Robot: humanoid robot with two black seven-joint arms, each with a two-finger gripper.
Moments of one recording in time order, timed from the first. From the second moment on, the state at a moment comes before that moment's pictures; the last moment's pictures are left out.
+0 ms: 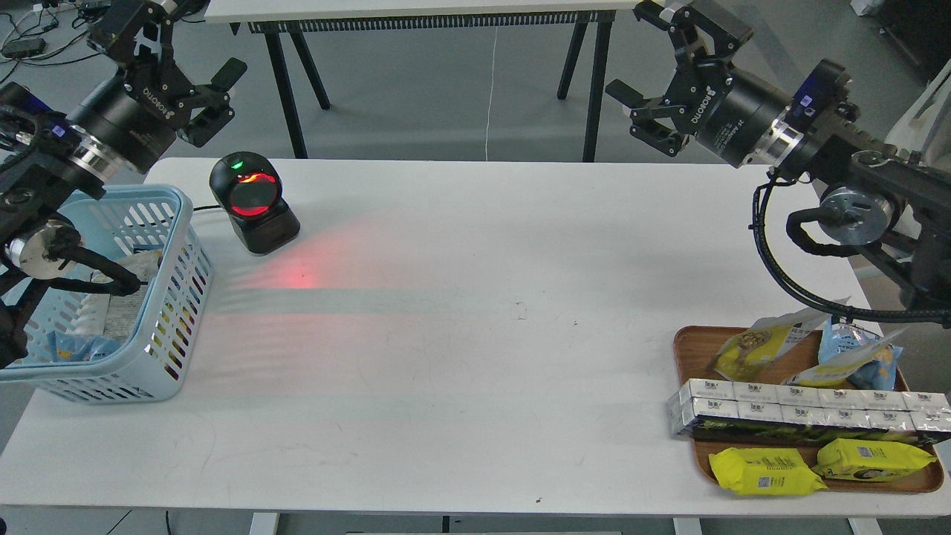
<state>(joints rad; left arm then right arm) -0.76 0.61 -0.79 -0.89 0.54 -0.49 -0.49 1.09 -0.56 0.22 0.94 -0.19 0.49 0.49</state>
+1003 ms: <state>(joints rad) -0.77 0.58 -0.79 -0.88 0.56 -0.49 -0.49 1.79 -0.78 -0.56 1.26 -1.07 0.49 0.49</state>
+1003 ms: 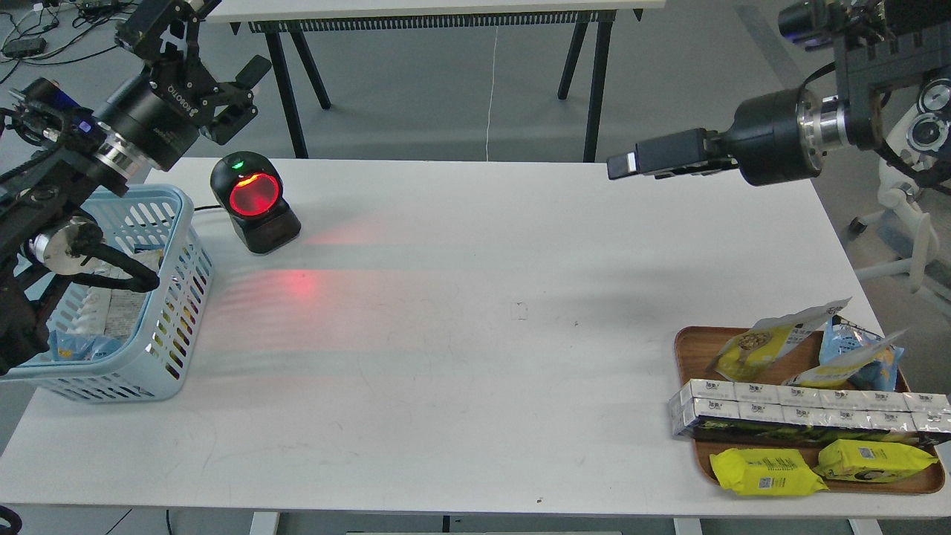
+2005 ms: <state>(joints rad) -0.76 0.57 -0.78 -0.87 0.57 -0.49 -0.49 1.76 -1.20 -0.56 1.64 -2.16 0.49 0.49</state>
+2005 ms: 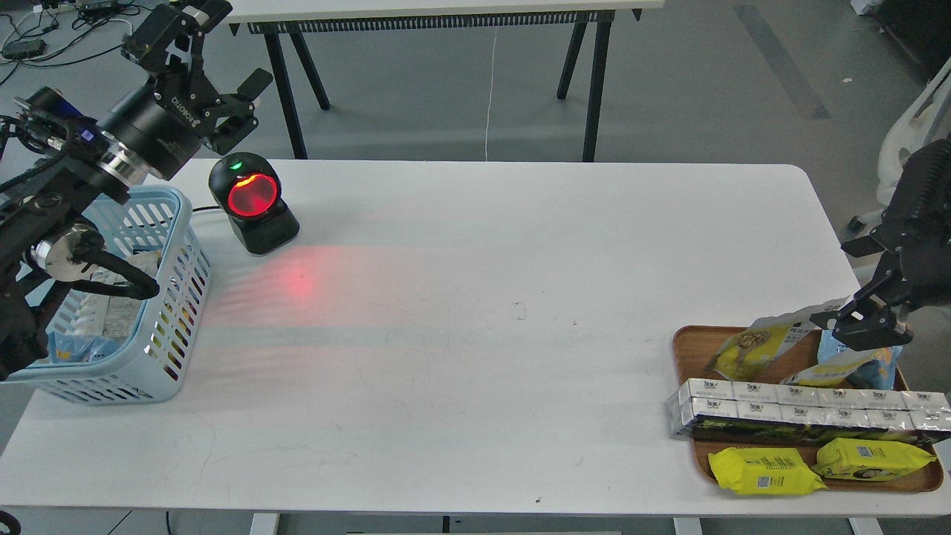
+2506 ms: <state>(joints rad) -0.76 0.58 -0.78 -0.87 0.57 -0.49 -0.49 1.59 -1.02 -0.48 1.53 -2.17 0.49 0.49</state>
